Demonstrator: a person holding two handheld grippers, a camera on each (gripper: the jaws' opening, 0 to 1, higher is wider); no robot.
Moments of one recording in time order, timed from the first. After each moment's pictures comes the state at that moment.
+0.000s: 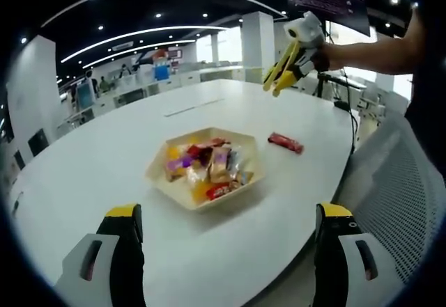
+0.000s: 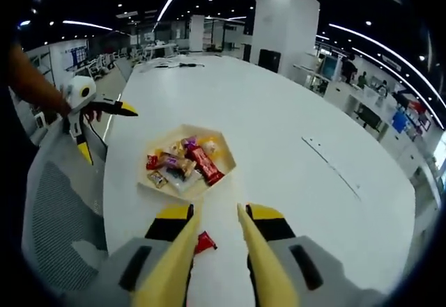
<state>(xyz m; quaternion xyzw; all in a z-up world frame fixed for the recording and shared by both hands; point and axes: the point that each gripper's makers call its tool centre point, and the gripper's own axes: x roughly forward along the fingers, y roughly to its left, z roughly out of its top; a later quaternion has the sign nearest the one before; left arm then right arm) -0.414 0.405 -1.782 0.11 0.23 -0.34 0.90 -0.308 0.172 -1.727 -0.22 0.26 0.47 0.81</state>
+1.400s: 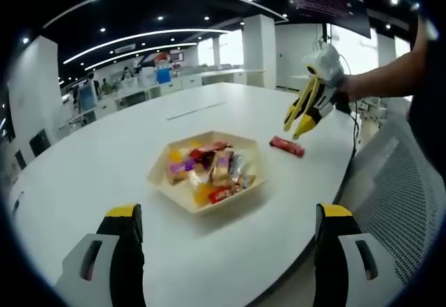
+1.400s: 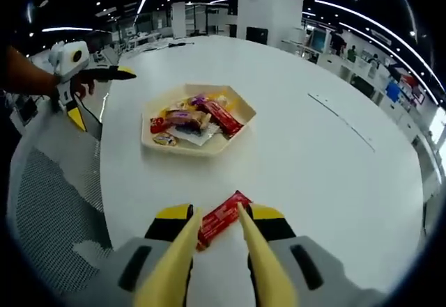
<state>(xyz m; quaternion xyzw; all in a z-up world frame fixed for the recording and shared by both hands) -0.413 0.405 -1.777 0.11 0.22 -0.34 0.91 -0.353 0.173 -1.811 -0.22 0.33 0.41 0.82</state>
